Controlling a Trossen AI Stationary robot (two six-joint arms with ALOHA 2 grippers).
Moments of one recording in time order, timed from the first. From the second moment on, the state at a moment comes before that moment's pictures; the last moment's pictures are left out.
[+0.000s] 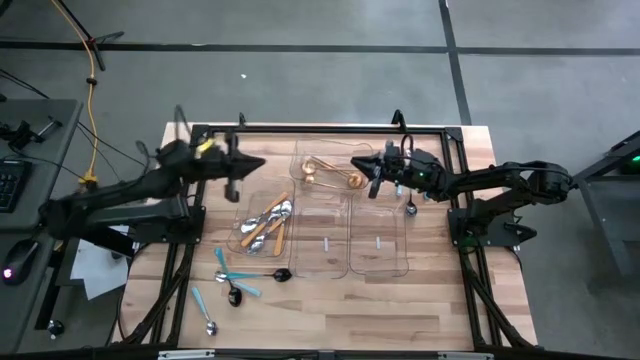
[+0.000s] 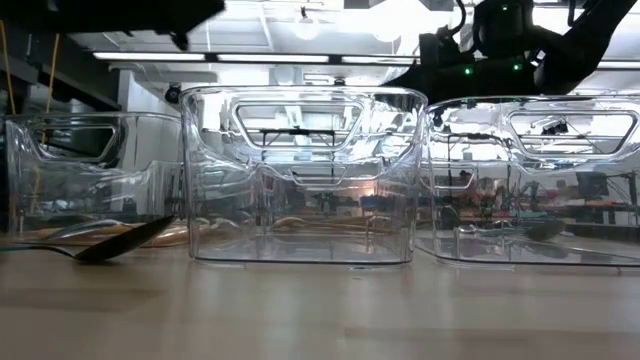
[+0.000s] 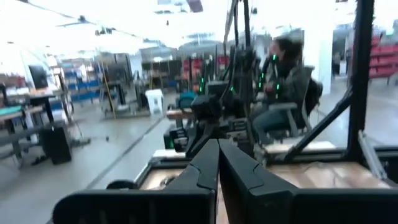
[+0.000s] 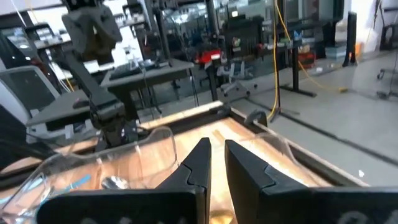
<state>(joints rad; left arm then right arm) 0.43 0.65 0.44 0.38 0.32 0.06 -0.32 1.34 0.45 0.92 0.00 0.17</state>
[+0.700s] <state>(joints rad) 0.43 0.60 0.38 0.35 0.31 0.05 -0.44 1.34 0.45 0.89 0.06 0.19</state>
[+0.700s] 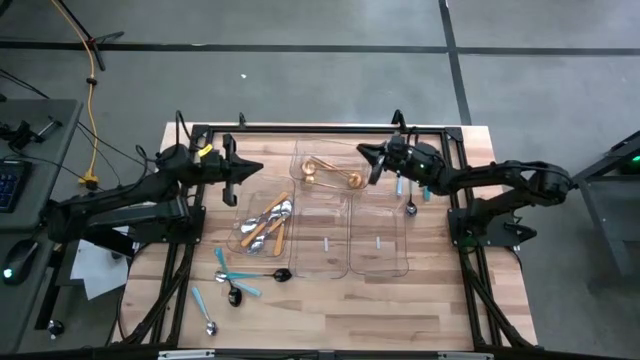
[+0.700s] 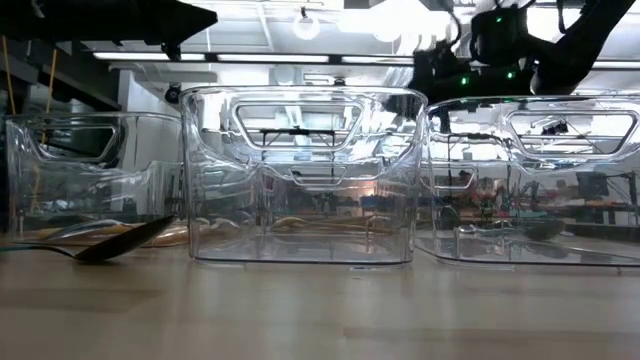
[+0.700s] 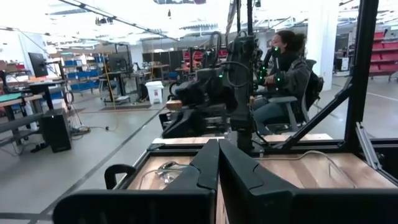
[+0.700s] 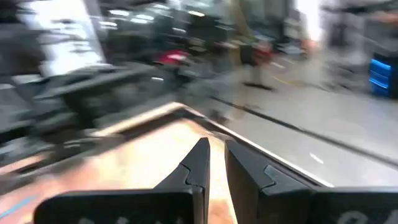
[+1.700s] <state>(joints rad) 0.43 0.61 0.38 0.33 0.31 0.05 -0.80 1.33 0.49 -0.18 0.33 0.52</state>
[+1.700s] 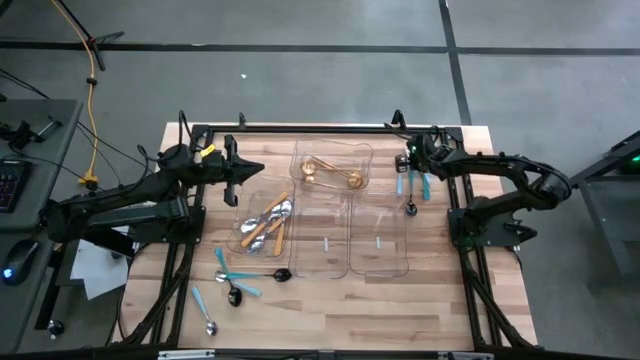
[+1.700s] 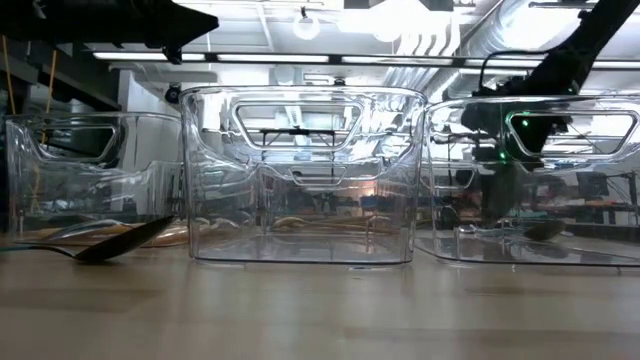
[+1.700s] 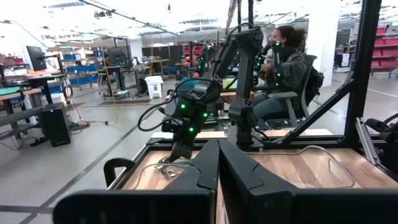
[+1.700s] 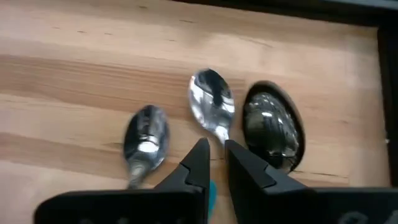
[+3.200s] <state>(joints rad) 0.43 0.61 0.38 0.31 0.31 0.04 -0.75 1.33 0.56 -0.43 0.50 0.65</state>
